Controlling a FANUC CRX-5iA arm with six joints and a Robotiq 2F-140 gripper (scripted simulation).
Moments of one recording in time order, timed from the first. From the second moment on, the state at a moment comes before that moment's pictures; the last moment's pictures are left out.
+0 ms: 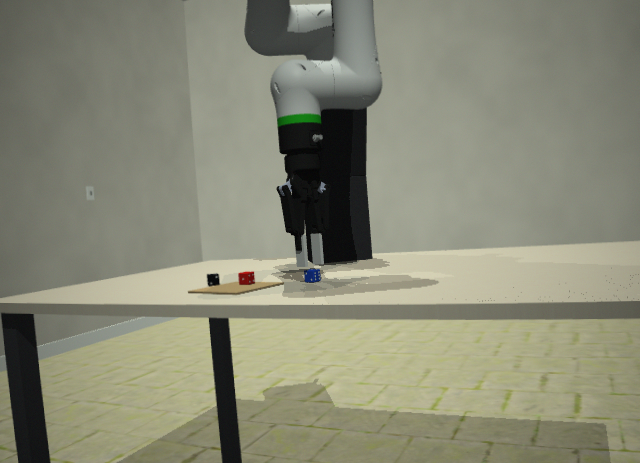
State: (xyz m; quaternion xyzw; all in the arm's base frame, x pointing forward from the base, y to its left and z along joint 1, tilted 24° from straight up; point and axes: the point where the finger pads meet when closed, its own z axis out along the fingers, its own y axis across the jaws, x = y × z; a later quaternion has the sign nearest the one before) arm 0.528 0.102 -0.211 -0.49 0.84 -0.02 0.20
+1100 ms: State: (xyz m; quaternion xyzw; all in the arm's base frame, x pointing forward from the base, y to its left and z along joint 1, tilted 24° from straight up) arm 0.528 0.102 -0.211 -0.49 0.84 -0.02 0.20
